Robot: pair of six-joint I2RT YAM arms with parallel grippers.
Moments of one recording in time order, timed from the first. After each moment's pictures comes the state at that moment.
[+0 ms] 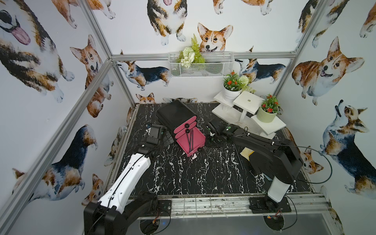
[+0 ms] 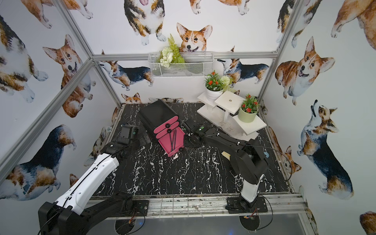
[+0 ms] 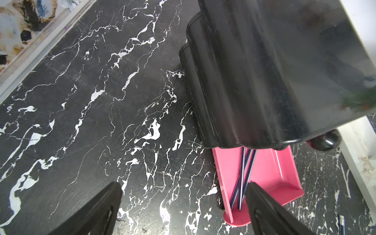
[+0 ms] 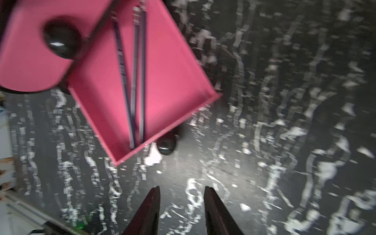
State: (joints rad) left arm -0.28 1.09 0.90 -0.68 -0.28 -0.70; right arm 0.77 1.71 1.28 -0.75 -0.02 0.72
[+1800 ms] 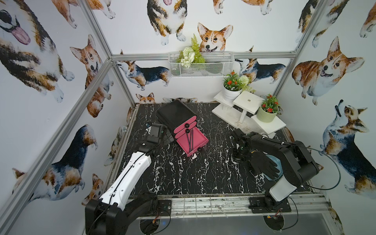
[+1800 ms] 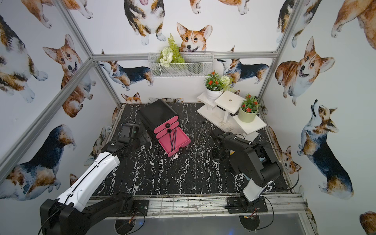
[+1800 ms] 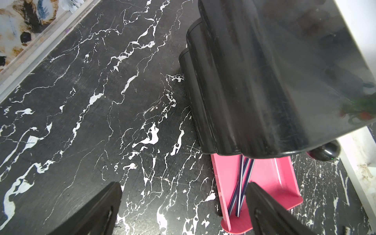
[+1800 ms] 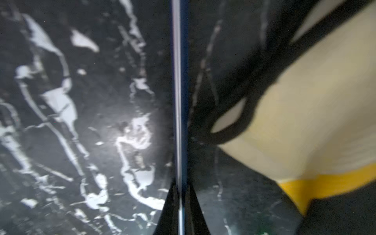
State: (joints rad) left arm -0.28 1.11 0.91 -0.66 -0.29 -0.71; right arm 0.51 1.64 0.94 -0.82 -0.07 0.60
